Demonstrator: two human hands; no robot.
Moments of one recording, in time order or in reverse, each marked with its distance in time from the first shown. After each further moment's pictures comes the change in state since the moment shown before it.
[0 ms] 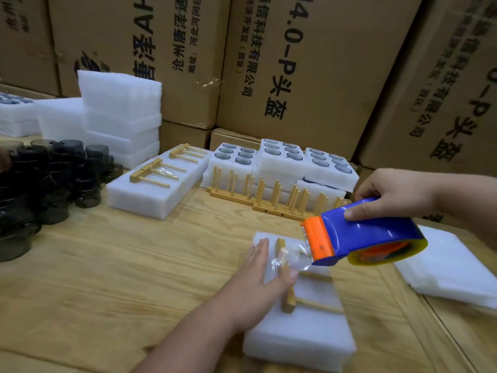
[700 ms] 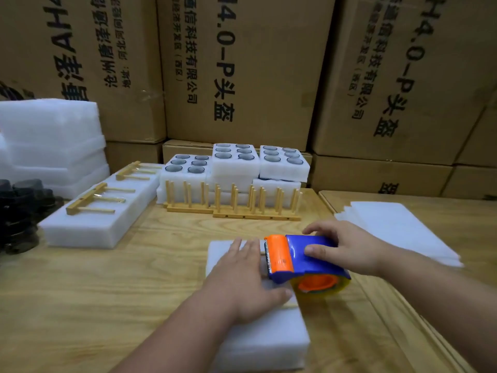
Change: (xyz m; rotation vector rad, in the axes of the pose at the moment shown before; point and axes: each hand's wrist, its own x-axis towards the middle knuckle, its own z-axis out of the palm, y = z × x) left_hand 0.044 0.051 0.033 0.661 -0.169 0.000; right_hand -0.014 0.080 0.133 0.493 0.245 -0.062
